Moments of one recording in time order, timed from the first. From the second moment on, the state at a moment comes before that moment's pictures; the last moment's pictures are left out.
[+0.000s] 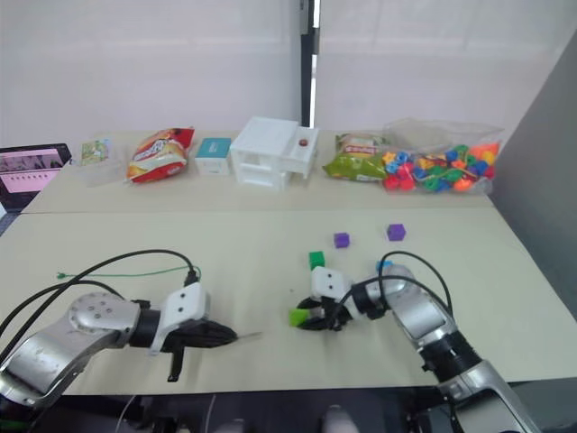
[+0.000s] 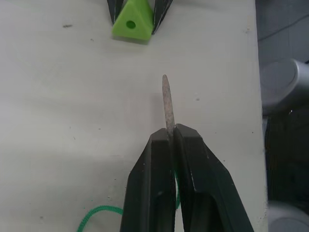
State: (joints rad) left arm -0.26 0.91 -0.24 -0.47 -0.36 0.66 -1.05; right arm -0.51 -0.60 0.40 0.00 0.11 0.34 1.22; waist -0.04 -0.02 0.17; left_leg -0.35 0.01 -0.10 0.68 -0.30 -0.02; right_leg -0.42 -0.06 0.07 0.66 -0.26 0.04
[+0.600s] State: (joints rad) left arm -0.55 0.79 -0.41 -0.36 -0.31 0.79 -1.09; right arm -0.50 -0.63 0.44 -0.14 0.05 0.43 1.20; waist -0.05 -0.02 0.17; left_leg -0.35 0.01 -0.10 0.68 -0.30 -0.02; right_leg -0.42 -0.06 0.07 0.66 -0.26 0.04
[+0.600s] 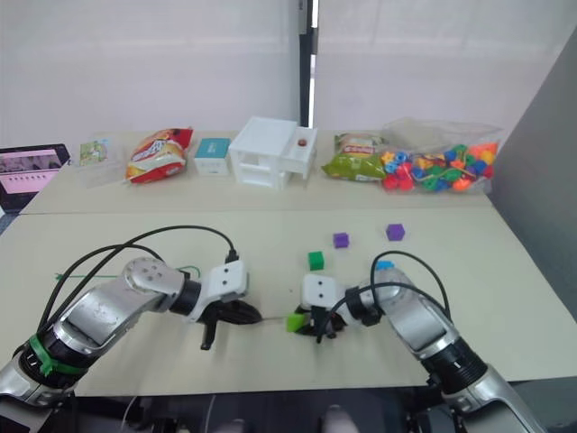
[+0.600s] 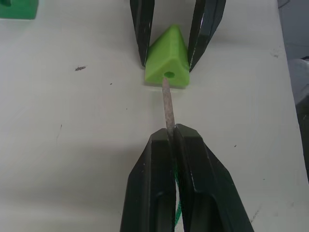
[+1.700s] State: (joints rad) left arm -0.58 0.65 -0.49 -0.27 -0.24 0.75 -1.08; right arm -0.51 -0.64 0.47 -0.23 0.04 0.58 1.18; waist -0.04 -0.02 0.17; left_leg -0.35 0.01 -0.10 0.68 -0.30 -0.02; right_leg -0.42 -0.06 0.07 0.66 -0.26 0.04
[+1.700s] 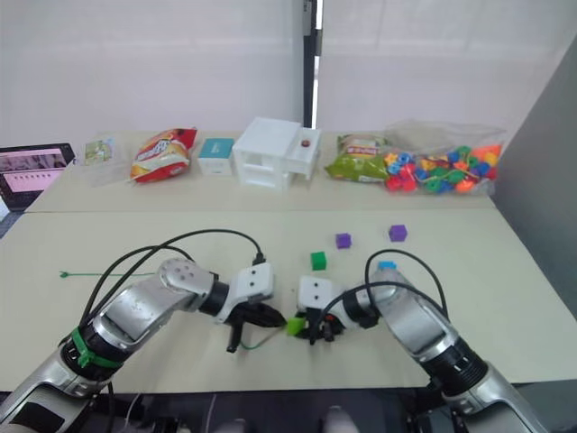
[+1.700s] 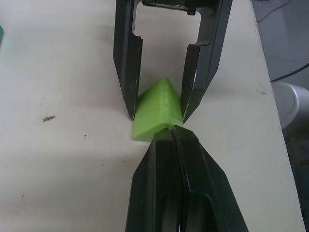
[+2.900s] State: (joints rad) left arm -0.11 0.64 -0.25 -0.52 -0.27 0.68 -0.79; right arm -0.48 -0.64 0.47 -0.30 0.06 0.65 1.13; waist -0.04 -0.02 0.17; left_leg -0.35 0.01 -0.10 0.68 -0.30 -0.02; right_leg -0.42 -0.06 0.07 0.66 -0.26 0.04
